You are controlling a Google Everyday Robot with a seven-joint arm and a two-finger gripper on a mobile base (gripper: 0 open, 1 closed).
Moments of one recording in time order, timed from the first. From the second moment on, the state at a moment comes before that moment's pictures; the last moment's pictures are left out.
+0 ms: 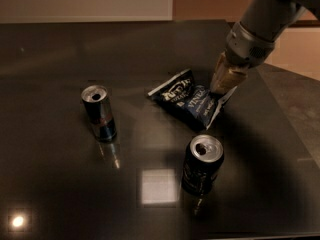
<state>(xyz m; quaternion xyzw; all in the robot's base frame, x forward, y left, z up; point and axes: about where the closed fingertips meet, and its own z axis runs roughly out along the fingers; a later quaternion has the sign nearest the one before) 0.547 -0.148 0.890 -0.71 0.69 0.11 0.13</state>
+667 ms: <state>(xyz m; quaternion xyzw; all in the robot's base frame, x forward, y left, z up) 0.499 -0.163 0.906 -0.74 0.65 0.13 0.12</state>
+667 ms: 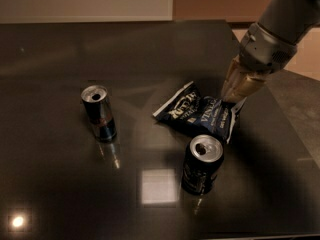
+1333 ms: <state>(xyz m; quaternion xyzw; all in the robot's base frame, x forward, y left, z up) 0.451 -0.167 0.894 -0.76 0.62 0.16 0.11</state>
